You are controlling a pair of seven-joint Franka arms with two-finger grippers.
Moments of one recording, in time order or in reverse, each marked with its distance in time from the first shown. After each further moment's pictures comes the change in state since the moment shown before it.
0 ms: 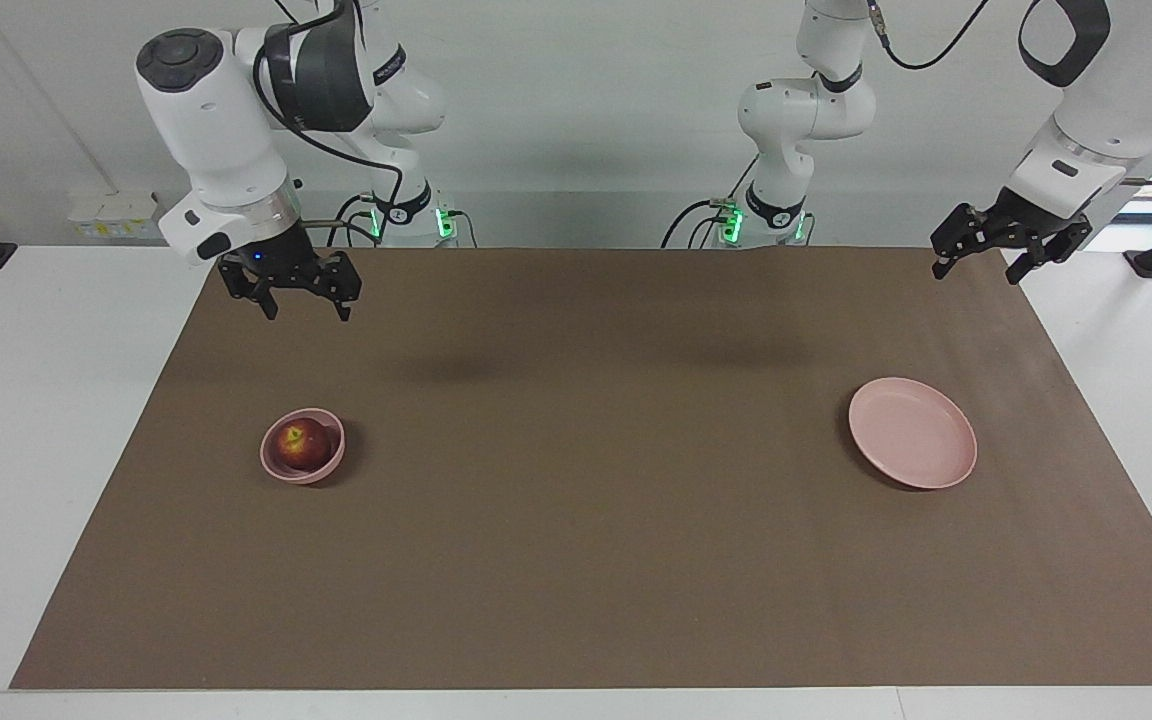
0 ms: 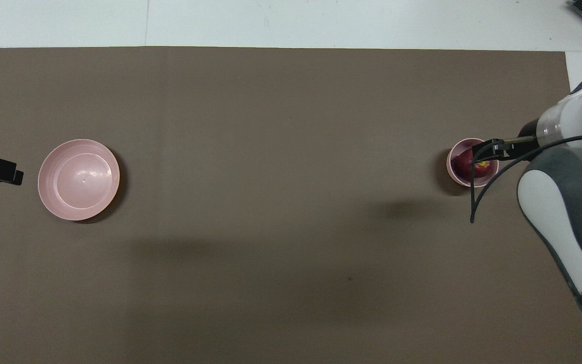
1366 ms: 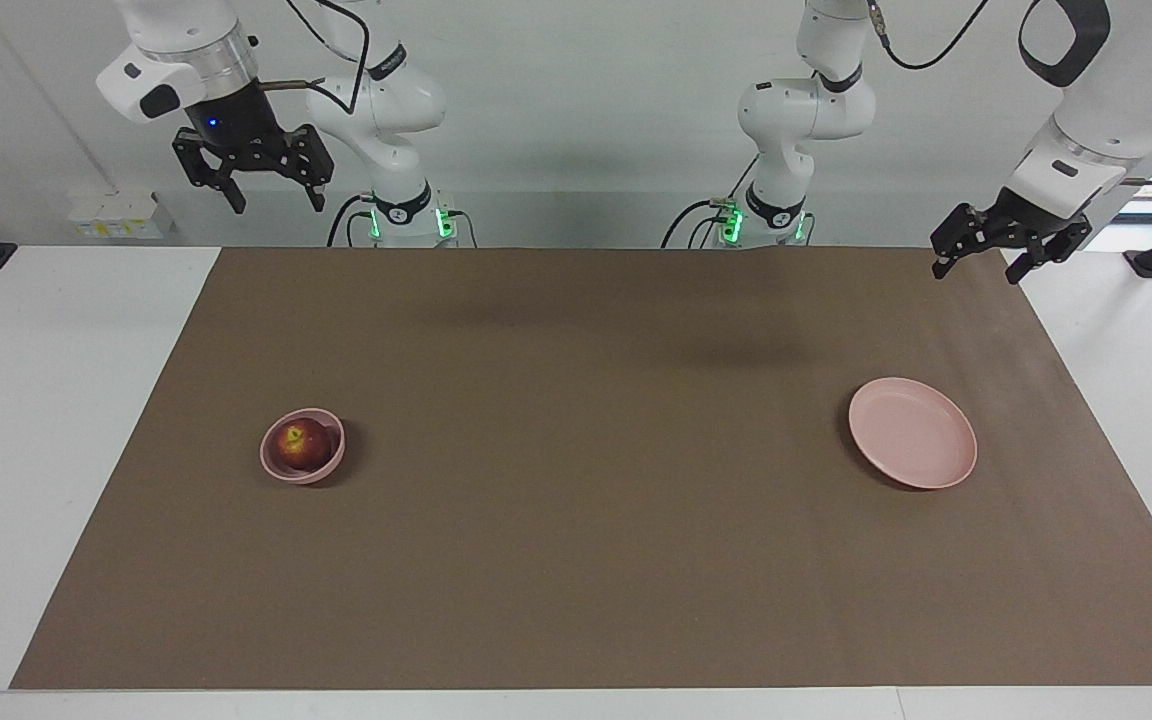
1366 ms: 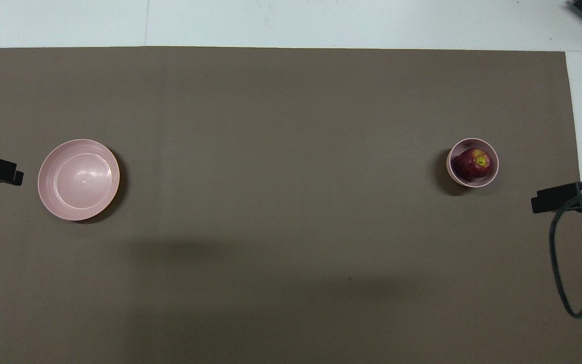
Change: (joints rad) left arm 0.000 0.000 0.000 0.000 0.000 -0.002 0.000; right arm 0.081 -0.079 -0.116 0.209 0.023 -0.331 -0.100
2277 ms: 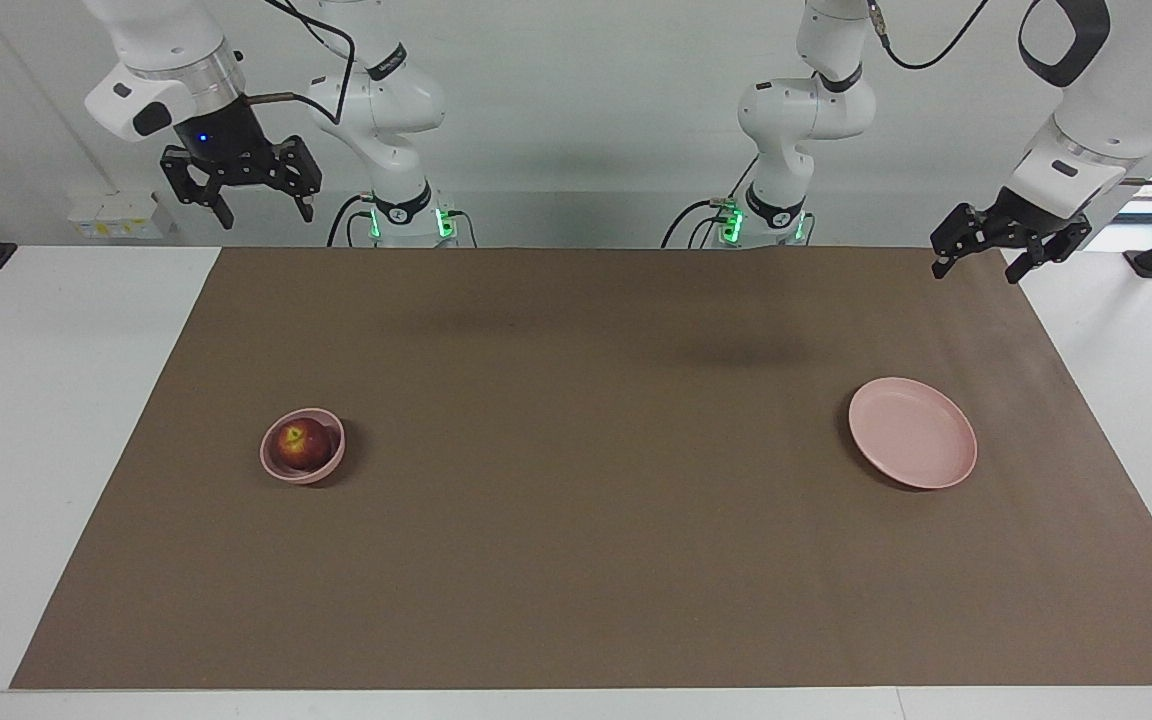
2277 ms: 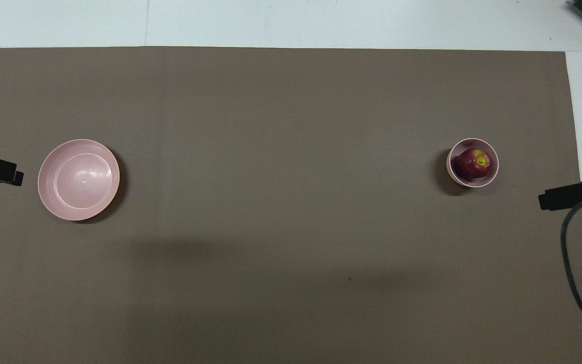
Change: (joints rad) left arm 0.000 0.000 0.000 0.000 0.000 -0.001 0.000; right arm -0.032 0.000 -0.006 -0.024 -0.002 0.047 -0.108
